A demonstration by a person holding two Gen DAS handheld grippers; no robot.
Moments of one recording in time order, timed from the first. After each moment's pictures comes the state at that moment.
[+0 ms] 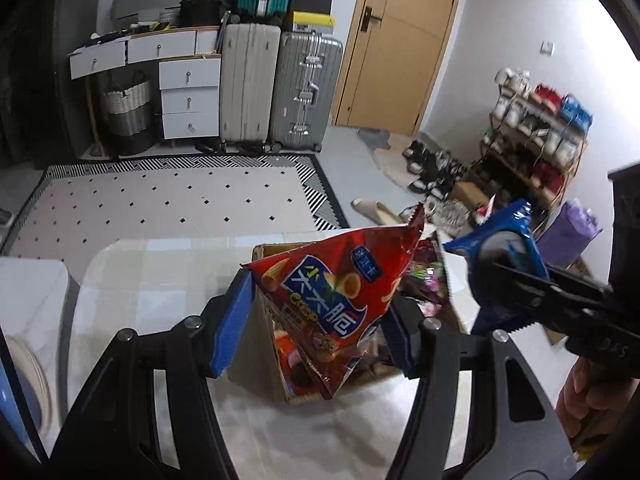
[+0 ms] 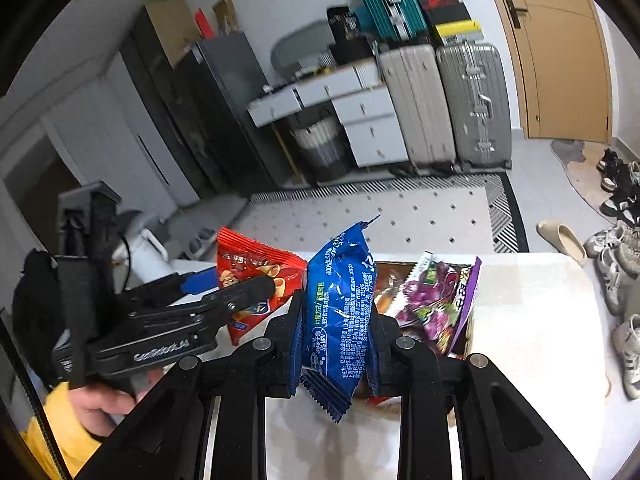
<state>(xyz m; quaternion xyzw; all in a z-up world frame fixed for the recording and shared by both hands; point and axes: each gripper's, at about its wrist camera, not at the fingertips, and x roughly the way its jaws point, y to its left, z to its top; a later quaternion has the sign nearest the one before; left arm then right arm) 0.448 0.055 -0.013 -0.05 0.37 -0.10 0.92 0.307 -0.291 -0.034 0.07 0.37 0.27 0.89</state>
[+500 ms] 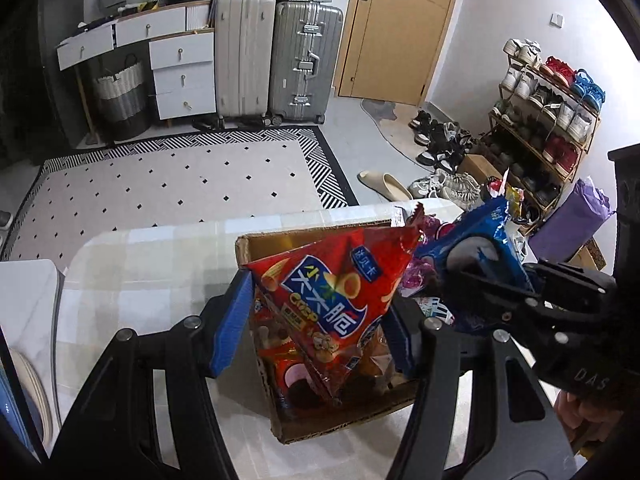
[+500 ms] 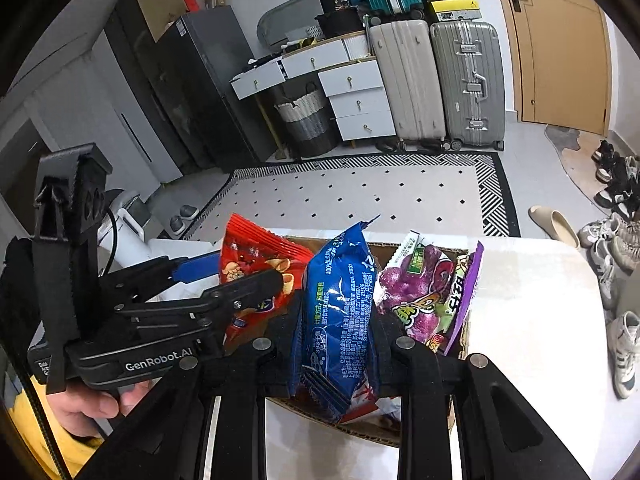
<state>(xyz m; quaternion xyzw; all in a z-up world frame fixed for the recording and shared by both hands) 0.527 0.019 -0.068 -0.03 0.42 -0.10 0.90 0.339 -0.282 -0.072 0.06 0.40 0.26 0.88</state>
